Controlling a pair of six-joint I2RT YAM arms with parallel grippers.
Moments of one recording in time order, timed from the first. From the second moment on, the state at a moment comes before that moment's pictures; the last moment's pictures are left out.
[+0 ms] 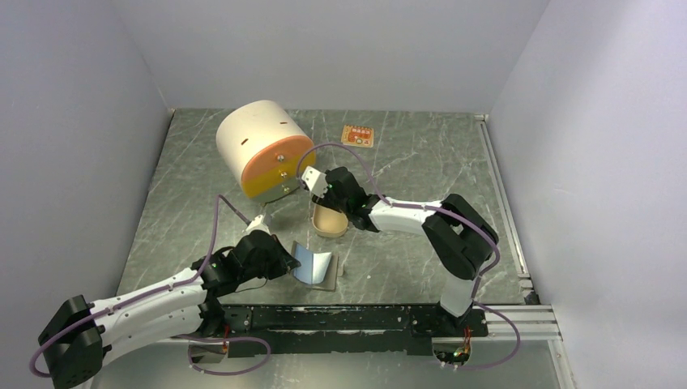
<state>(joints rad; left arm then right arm) -0.91 0.80 0.30 -0.21 -0.12 -1.14 0.81 1.80 1.00 0.20 0.24 -0.58</state>
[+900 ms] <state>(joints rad) -0.91 0.83 0.30 -0.19 -0.12 -1.14 0.81 1.74 1.03 0.05 0.13 -0.54</state>
